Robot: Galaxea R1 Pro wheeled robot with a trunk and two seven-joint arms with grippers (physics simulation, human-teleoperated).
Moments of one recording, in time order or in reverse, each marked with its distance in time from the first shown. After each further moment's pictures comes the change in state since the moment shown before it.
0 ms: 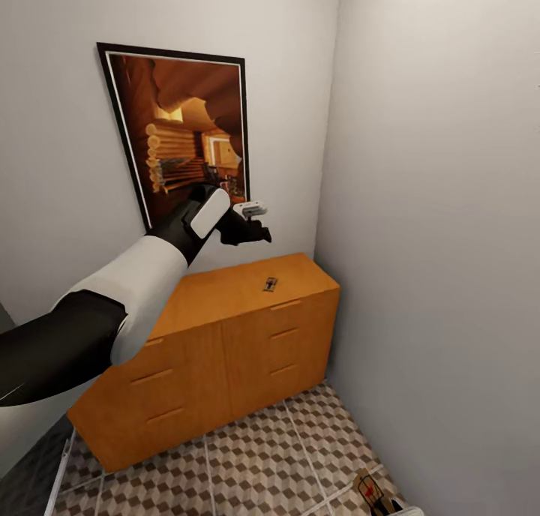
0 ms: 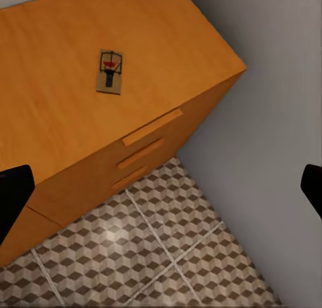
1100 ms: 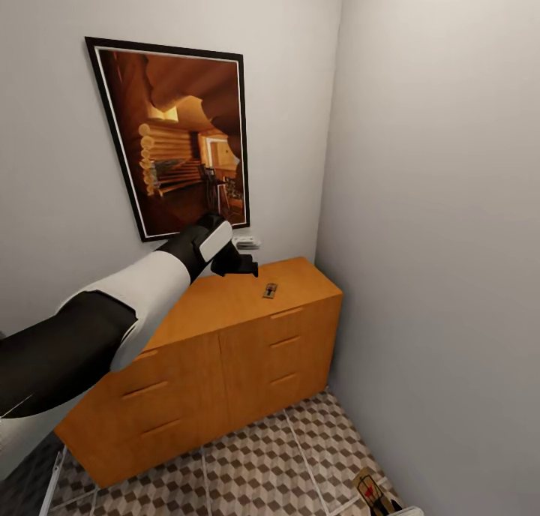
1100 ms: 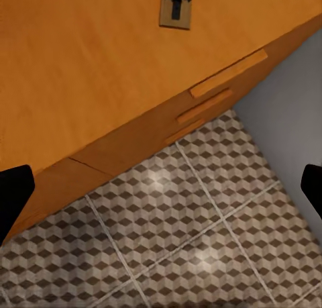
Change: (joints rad) left arm 0.023 0.000 -0.144 0.207 -0.003 -0.013 -0.002; right arm 0.000 0.001 0.001 0.000 0.002 -0.002 0.000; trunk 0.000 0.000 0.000
